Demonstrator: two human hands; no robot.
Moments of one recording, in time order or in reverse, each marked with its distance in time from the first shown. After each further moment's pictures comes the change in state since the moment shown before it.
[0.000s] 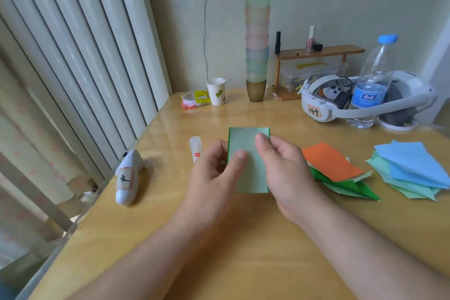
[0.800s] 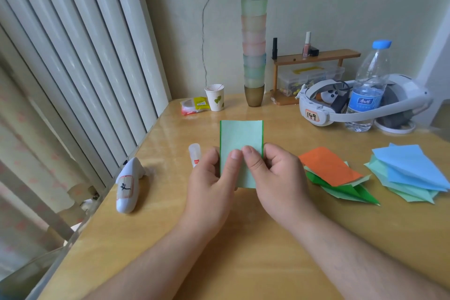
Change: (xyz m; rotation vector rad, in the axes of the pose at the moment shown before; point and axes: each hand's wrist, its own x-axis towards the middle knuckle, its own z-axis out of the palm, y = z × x) left_hand 0.004 -0.004 0.005 0.045 0.130 0.060; right_hand -0.008 0.002 0.002 -0.288 0.117 -0.321
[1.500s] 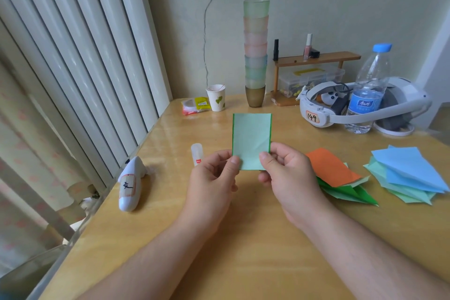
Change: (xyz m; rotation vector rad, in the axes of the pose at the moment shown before) left_hand 0.006 -0.015 -0.003 -0.038 -0.019 -0.141; right_hand 0.007 0.007 -0.010 0.222 -0.058 0.276
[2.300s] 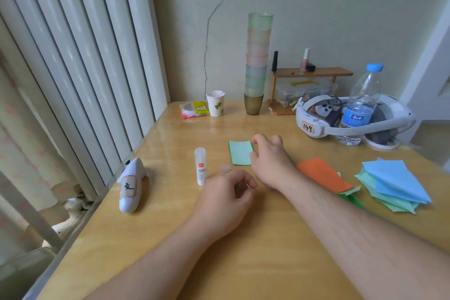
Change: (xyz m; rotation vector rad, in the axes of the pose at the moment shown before) left_hand 0.003 -0.017 -0.004 0.580 -0.243 0.221; right_hand 0.074 0.005 0.011 -1.045 -0.079 -0.040
